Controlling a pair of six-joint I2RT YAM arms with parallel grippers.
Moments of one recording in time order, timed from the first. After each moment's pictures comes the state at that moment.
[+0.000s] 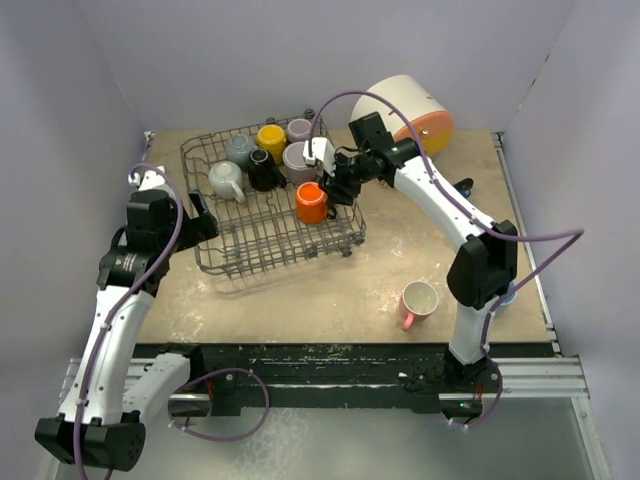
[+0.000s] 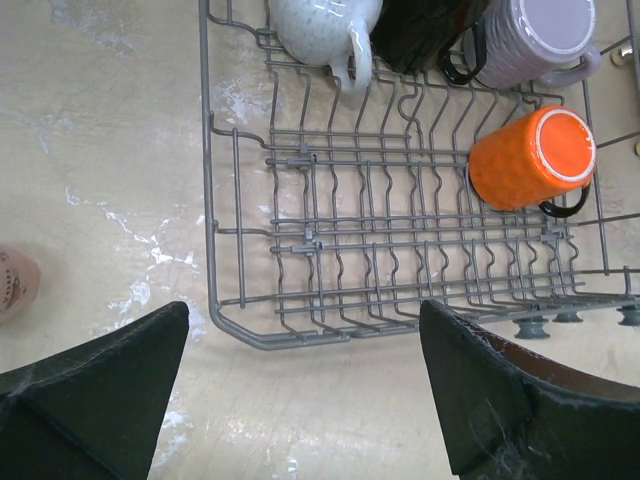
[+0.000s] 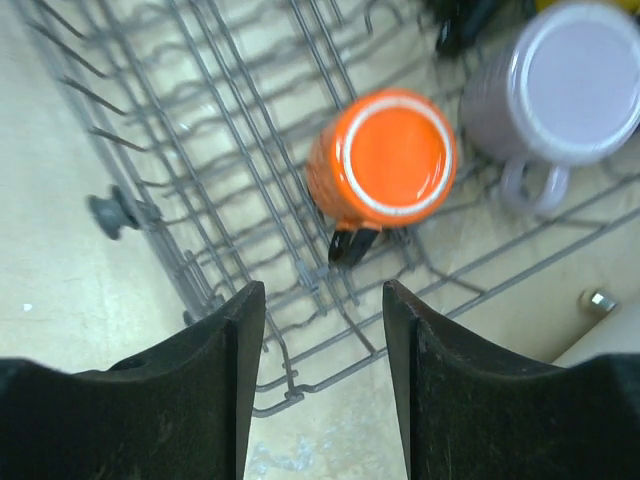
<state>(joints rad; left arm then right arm) -0.11 0.90 1.02 -0.73 -0.13 -0.42 0.52 1.91 1.81 -0.81 -0.44 -0.77</state>
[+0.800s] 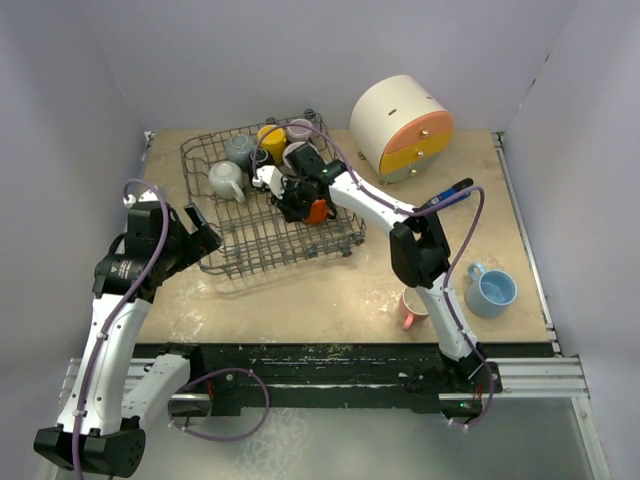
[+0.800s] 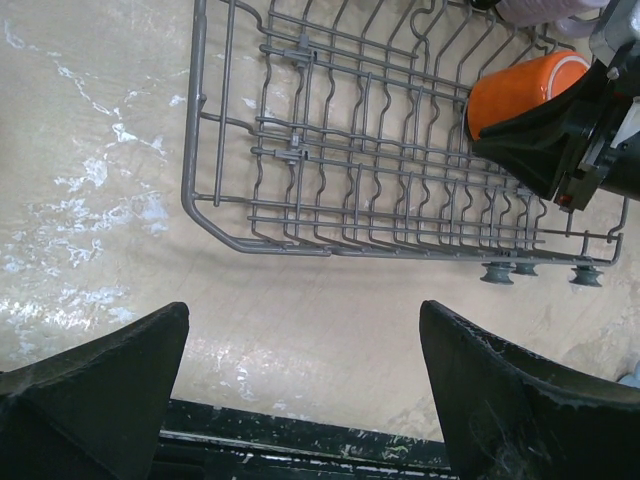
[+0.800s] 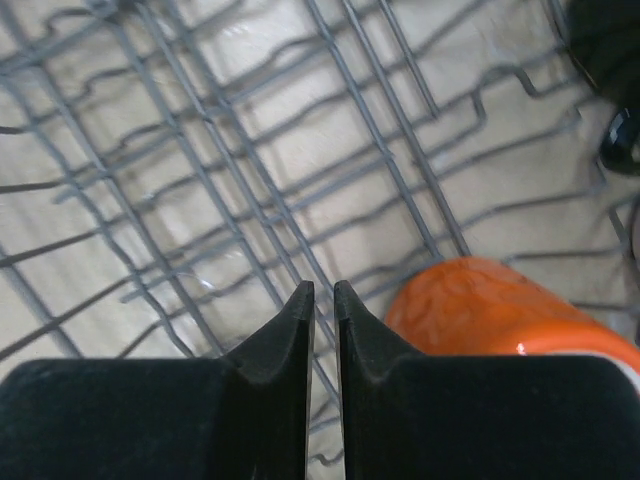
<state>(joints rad) -0.11 0.84 1.03 -0.95 -0.06 -0.64 0.70 2.32 2.09 -0.74 -0.41 -0.56</state>
